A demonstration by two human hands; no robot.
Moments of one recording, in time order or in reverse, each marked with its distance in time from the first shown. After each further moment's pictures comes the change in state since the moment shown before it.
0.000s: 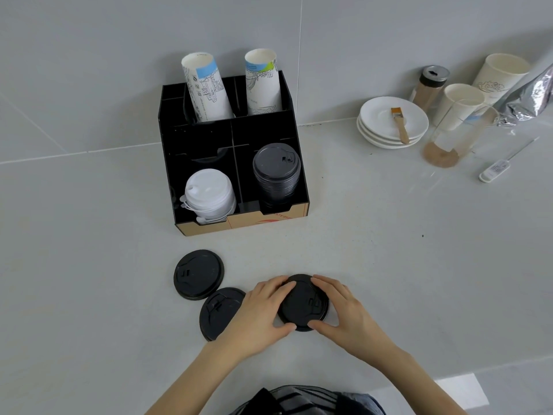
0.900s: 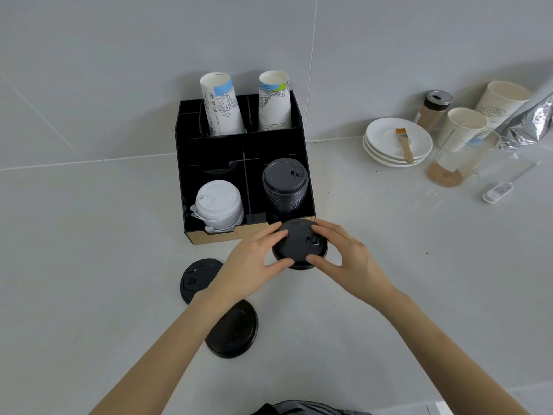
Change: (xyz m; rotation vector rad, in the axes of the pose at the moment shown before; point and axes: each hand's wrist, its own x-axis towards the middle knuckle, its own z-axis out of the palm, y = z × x) left_hand 0.029 0.008 -0.085 -0.134 0.334 0.011; right_hand 0.065 -0.037 -0.057 -0.003 0.186 -0.131
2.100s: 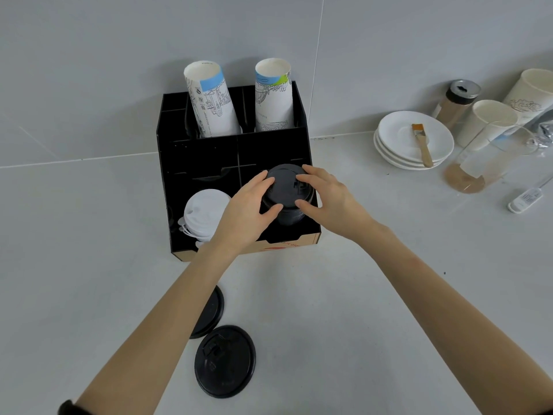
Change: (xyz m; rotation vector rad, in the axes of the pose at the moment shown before) left_hand 0.104 -0.021 -0.029 0.045 0.186 -0.058; right_hand 0.131 0.003 -0.016 -0.189 -0.064 -0.012
